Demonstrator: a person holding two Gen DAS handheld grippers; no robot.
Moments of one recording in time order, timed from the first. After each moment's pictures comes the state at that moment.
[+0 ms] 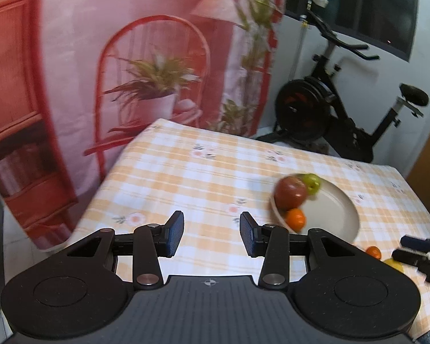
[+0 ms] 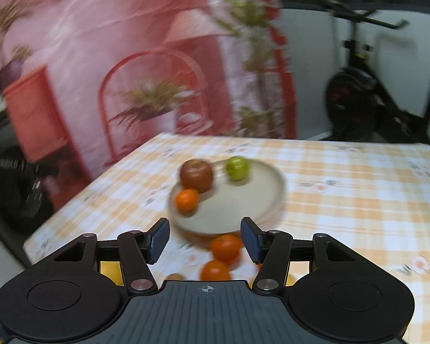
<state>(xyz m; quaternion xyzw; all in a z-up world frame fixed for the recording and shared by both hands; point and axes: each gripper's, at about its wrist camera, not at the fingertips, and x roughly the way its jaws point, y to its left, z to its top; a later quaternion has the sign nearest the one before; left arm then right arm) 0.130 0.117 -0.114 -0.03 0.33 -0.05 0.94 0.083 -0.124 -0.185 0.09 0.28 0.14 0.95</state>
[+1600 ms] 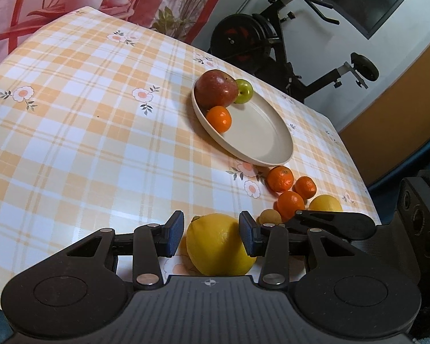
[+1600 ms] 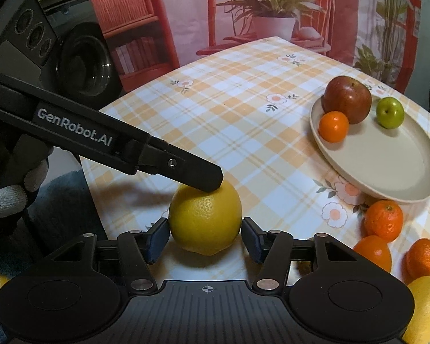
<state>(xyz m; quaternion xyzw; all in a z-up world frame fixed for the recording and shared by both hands) 0.138 0.082 -0.216 -0.15 0.45 -0.22 0.85 0.118 0.012 -0.230 -0.03 0.42 0.32 0.85</state>
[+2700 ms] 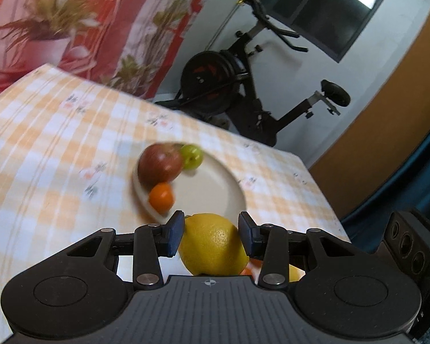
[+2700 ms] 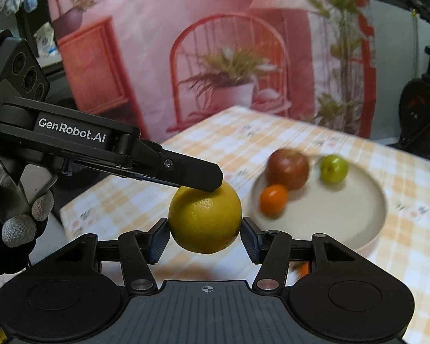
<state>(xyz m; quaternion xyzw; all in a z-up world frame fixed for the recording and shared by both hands) 0.177 0.032 -0.153 -0.15 0.37 -0.26 0.88 0.135 -0.055 -0.180 0.05 0.30 0.27 0.91</state>
